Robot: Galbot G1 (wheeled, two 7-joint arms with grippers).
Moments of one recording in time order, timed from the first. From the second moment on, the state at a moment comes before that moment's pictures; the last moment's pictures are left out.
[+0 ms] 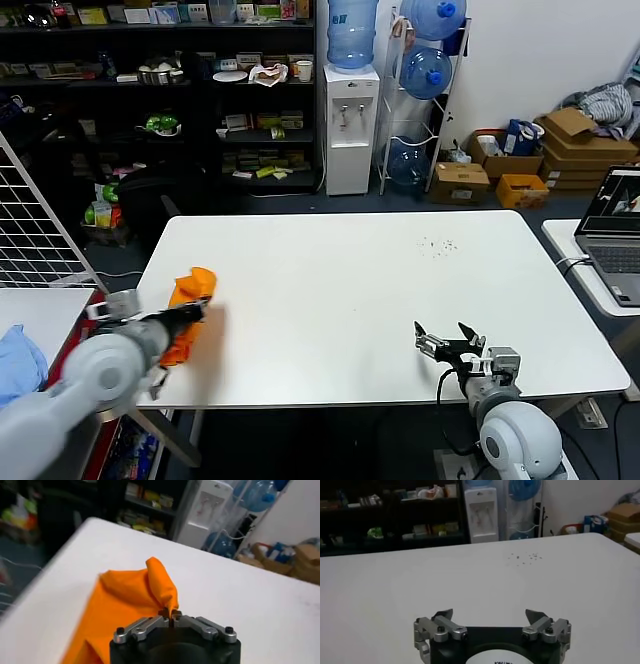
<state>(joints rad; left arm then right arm) 0.84 -0.59 0.06 -2.04 -1.63 0.30 -0.72 -1.44 1.20 0.53 2.08 0.56 -0.55 0.22</state>
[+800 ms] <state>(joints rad) 0.41 -1.27 0.54 -1.67 -1.59 0.27 -0.89 -1.52 1.23 0.61 2.16 0.56 -0.55 0.22</state>
